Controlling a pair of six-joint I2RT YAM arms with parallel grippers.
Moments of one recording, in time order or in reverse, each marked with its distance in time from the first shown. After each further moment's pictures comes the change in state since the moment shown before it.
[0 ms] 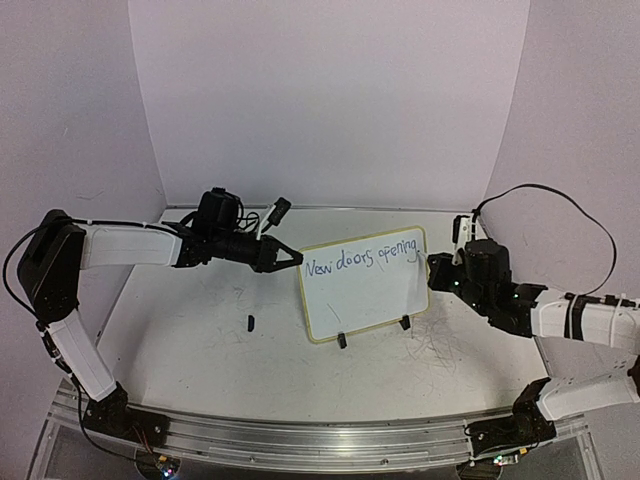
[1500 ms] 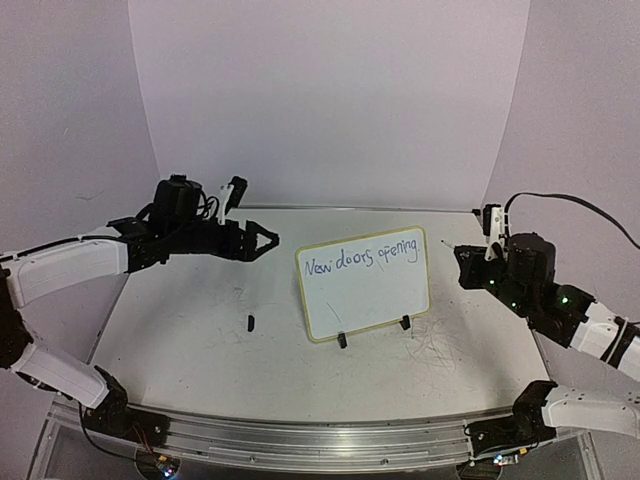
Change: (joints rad) left arm -0.008 -0.350 -0.088 -0.208 -0.397 -0.137; right arm -0.018 -0.329 0.041 -0.301 -0.030 -0.137
